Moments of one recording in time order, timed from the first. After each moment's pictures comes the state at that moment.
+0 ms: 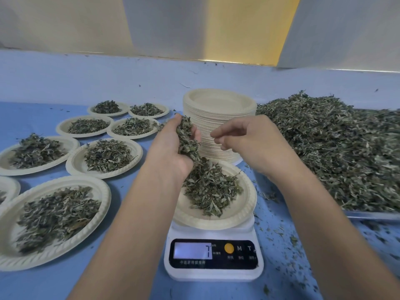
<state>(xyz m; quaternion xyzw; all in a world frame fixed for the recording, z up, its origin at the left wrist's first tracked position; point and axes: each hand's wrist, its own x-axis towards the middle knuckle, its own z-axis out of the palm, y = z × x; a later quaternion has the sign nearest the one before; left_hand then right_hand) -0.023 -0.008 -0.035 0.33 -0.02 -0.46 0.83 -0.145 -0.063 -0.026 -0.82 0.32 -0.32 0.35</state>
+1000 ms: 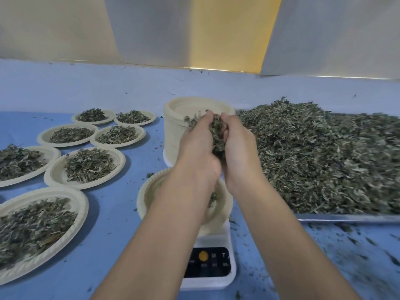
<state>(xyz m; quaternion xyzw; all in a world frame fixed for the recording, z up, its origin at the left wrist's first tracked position) -0.088 -0.045 -0.018 0.33 -0.07 -0.50 0.79 -0.136 -0.064 -0.032 -0.51 0.30 -0.48 0.65</state>
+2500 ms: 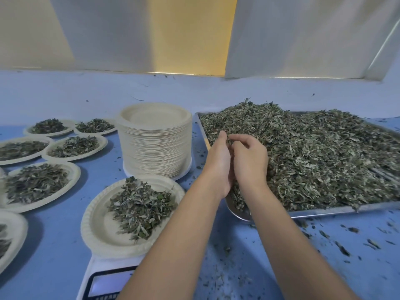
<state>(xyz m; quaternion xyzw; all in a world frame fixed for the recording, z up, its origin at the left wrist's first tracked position) -0.169 -0.107 -0.044 0.42 -0.19 -0.61 0.64 -0.215 -0.148 -0.070 -0.58 0.47 -0.55 0.38</state>
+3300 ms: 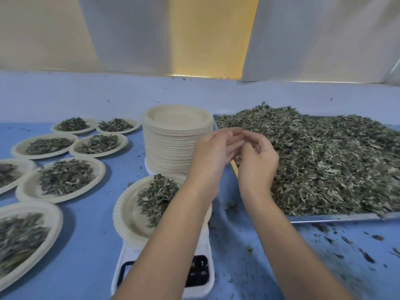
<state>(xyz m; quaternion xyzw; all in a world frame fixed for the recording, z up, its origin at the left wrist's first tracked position) -0.131 -0.057 -0.026 0.43 -0.32 -0.44 0.72 -0.185 -0.117 -0.072 -0.53 0.36 -0.66 0.39</state>
